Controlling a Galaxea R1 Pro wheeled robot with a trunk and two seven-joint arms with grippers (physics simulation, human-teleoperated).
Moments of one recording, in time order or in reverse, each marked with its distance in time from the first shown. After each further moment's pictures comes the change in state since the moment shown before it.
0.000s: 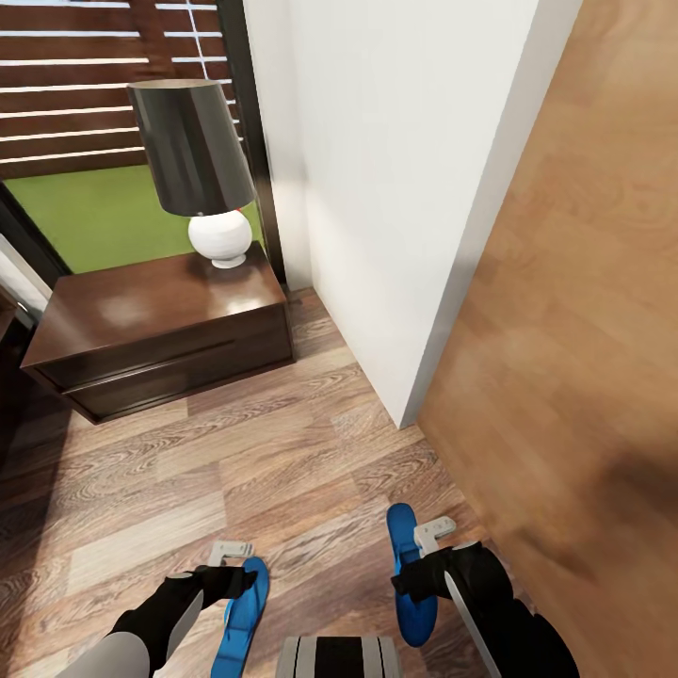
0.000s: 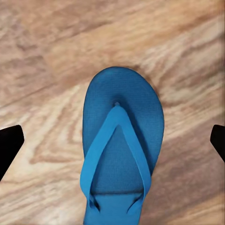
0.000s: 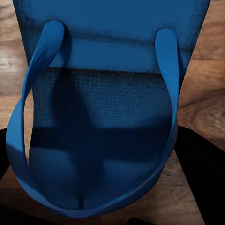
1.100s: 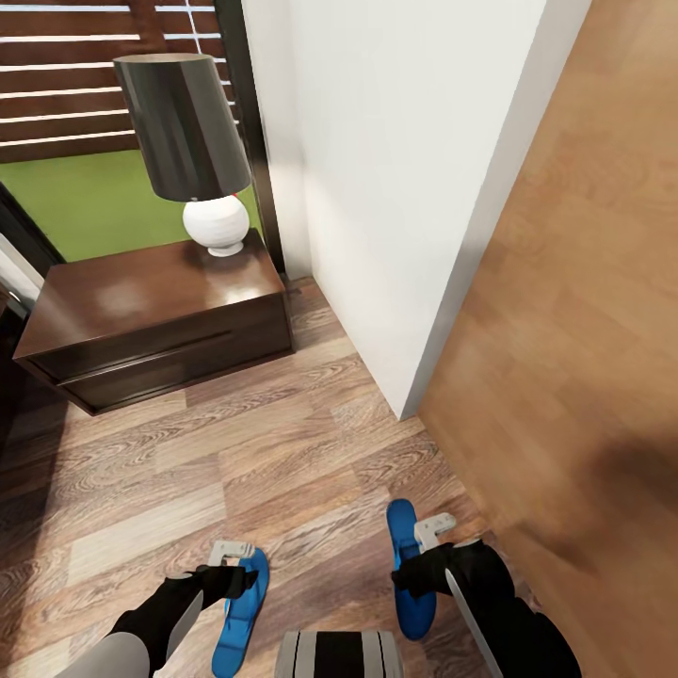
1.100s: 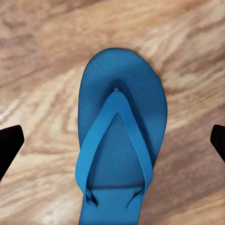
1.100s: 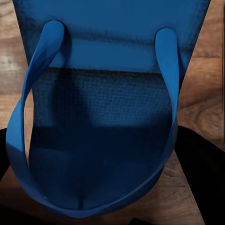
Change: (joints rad) left arm 0.000 0.000 0.001 0.001 0.002 -0.010 -0.007; right arm 0.000 -0.001 0.000 -0.026 0.000 0.000 0.001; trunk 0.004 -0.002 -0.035
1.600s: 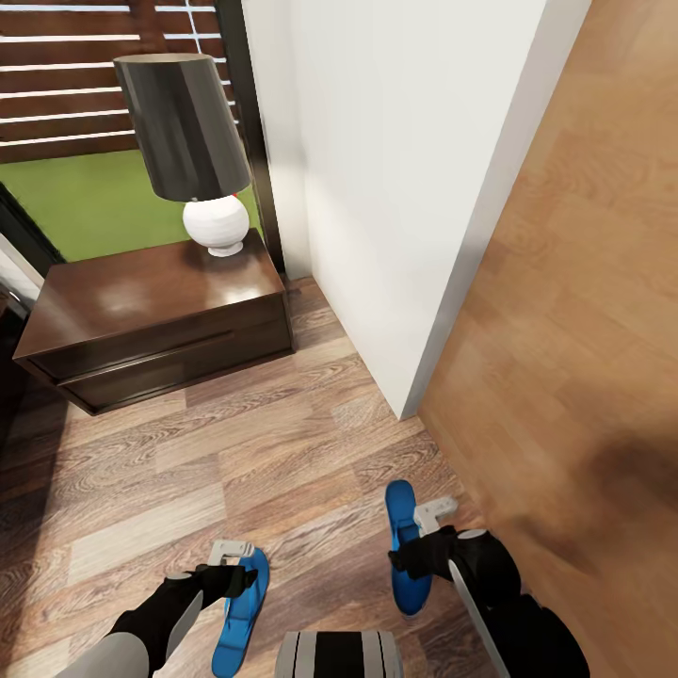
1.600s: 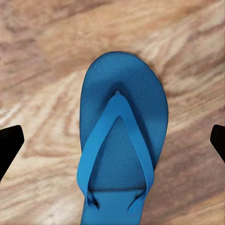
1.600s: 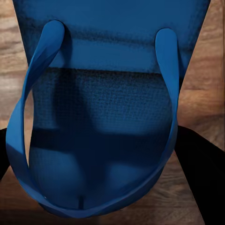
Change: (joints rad) left arm 0.000 0.001 0.000 0.000 0.001 -0.010 0.000; right arm 0.001 -0.001 -0.001 -0.102 0.001 0.000 0.001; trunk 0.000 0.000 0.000
